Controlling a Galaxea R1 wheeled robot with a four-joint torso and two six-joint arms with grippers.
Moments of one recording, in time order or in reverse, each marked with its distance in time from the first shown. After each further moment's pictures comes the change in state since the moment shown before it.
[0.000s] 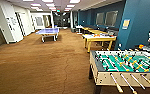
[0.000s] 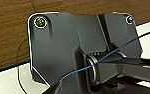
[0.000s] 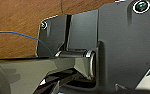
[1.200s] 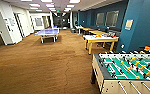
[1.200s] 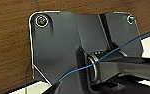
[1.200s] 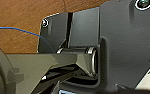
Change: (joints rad) left arm 0.004 -0.001 -0.003 -0.008 -0.002 0.000; right arm -0.014 0.005 0.000 -0.009 0.005 0.000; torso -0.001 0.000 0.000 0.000
